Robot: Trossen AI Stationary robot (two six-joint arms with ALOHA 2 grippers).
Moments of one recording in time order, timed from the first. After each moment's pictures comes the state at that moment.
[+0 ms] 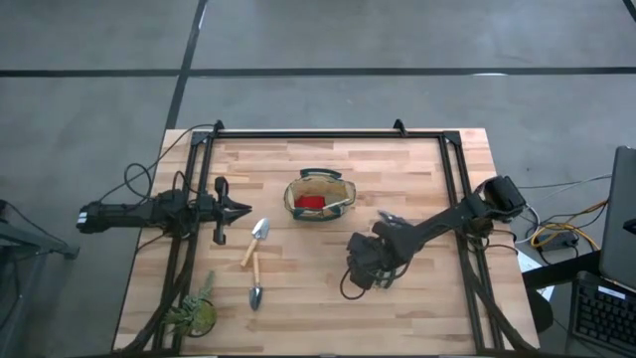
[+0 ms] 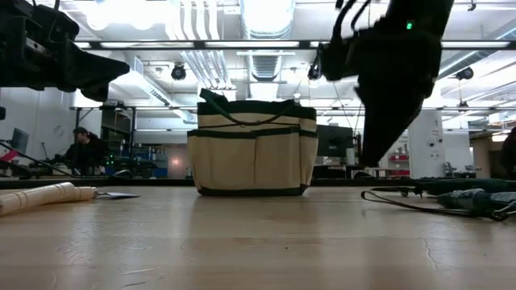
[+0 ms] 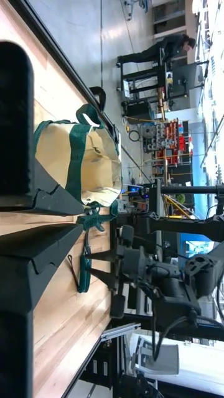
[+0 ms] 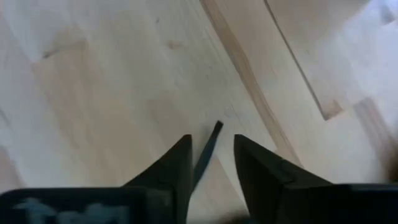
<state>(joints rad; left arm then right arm) -0.01 0.05 0.01 0.03 -0.09 0.04 0.37 1.79 1.17 -0.72 0.25 0.86</state>
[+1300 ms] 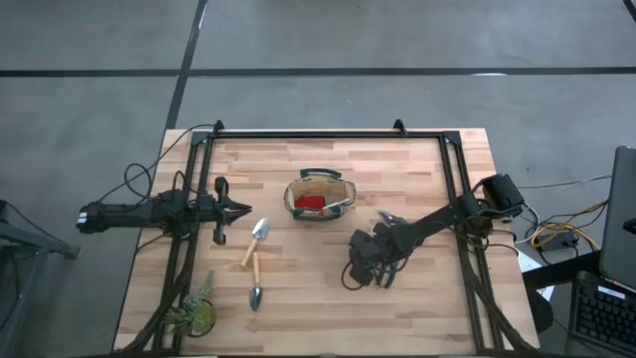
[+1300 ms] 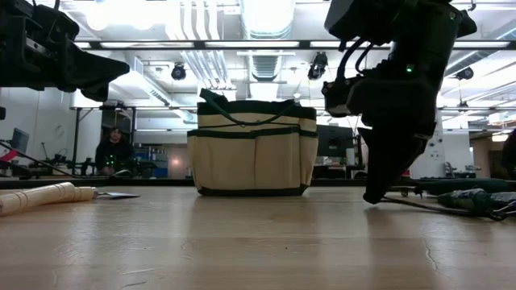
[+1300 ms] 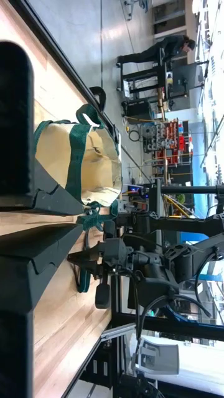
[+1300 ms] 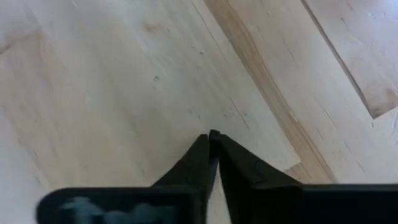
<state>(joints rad) -0.01 0.05 0.01 0.03 -0.09 0.04 0.32 1.79 1.00 -0.48 0.18 0.87</state>
